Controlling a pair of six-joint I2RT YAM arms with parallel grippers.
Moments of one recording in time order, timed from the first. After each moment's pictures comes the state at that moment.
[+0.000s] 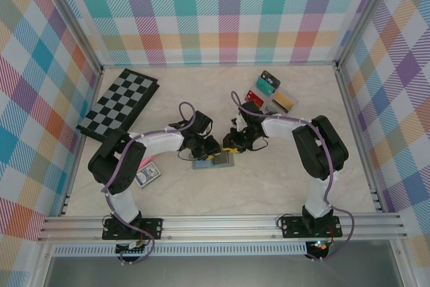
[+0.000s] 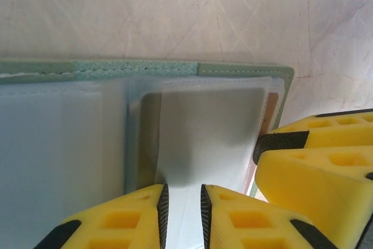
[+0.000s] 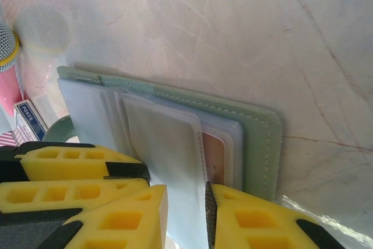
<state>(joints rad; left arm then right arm) -0.65 1.78 1.01 -0.34 0.34 -0.98 0.54 1.90 1.11 -0.42 -0.62 0.65</state>
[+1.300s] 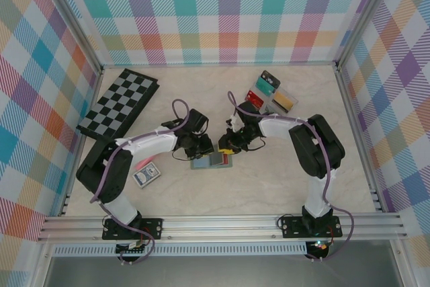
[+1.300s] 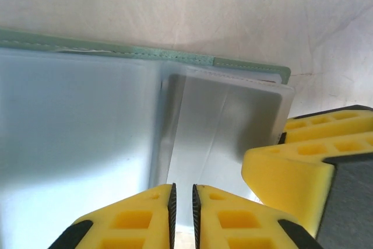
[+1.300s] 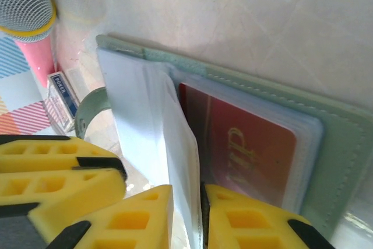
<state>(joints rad) -0.63 1.65 1.00 -0.48 0.24 -0.95 0.56 1.93 1.13 -0.38 -0.76 0.65</state>
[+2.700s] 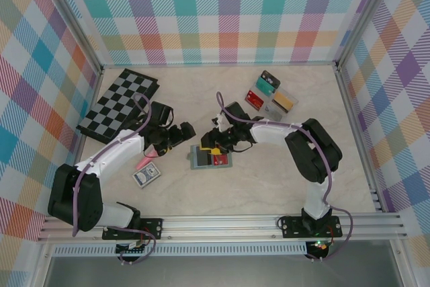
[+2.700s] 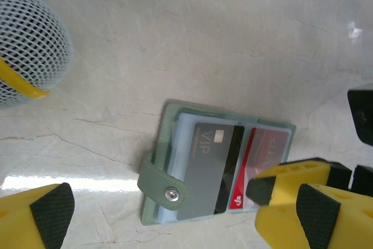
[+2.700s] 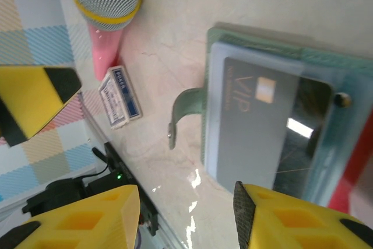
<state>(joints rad) -0.37 1.37 0.92 -0.61 0.22 -0.80 0.68 1.90 1.14 -0.20 -0.73 0.81</state>
